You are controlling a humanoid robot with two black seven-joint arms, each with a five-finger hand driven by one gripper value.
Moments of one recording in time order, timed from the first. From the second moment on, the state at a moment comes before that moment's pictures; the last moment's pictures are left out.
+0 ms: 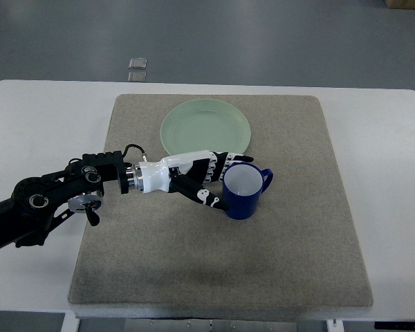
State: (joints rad) left arm -0.77 0.30 -0.41 -0.98 0.74 -0.55 -0.33; right arm 0.03 0.00 0.01 0.07 -0.06 0.19 0.23
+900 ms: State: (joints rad) left arm -0.77 0.20 -0.41 -0.90 0.73 -0.50 -0.33; right arm 0.03 0.00 0.01 0.07 -0.06 0.19 0.23
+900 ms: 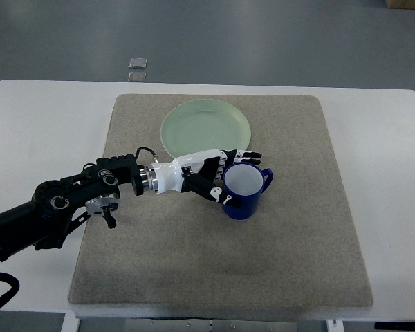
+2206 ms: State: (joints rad) left arm -0.78 0.20 -0.53 -0.90 0.72 -0.42 -0.34; right arm 0.03 0.00 0.01 0.07 -0.06 0.19 0.23
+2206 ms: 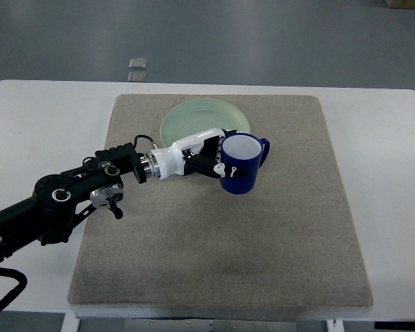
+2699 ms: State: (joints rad) left arm -0.81 0.35 -0.73 -0.77 0.72 -0.35 -0.34; right arm 0.03 0.00 0.01 0.07 -0.06 0.19 0.23
